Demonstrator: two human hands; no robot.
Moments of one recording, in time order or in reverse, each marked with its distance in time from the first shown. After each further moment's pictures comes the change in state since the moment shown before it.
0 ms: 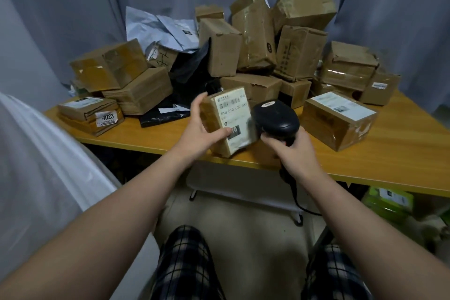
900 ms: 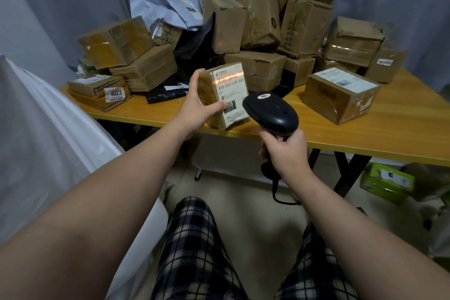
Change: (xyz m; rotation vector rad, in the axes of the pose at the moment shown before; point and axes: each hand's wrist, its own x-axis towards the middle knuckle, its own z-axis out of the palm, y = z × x) left_hand -0.011 -0.002 -0.010 0.063 0.053 0.033; right_hand -0.061 0.003 0.023 0.082 0.063 -0.008
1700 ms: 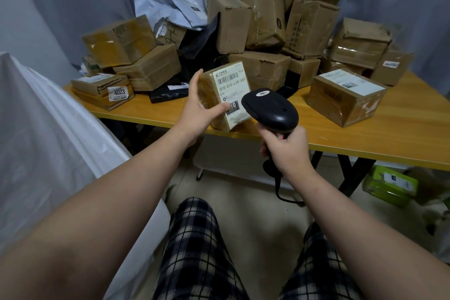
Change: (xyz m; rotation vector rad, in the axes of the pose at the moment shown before) left_hand -0.010 -0.003 0.002 -0.121 0.063 0.011; right_hand 0.010 -0.001 0.008 -0.003 -0.026 -0.026
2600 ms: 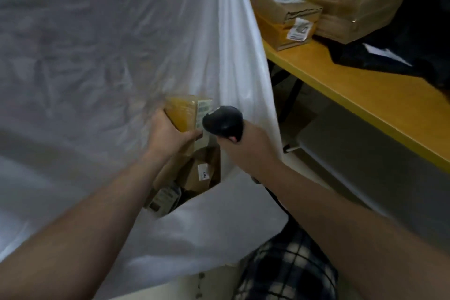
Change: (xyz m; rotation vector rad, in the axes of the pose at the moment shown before) left_hand -0.162 -0.166 -0.314 0.485 0.705 -0.684; right_hand -0.067 0.040 0.347 -0.290 -0.968 0.051
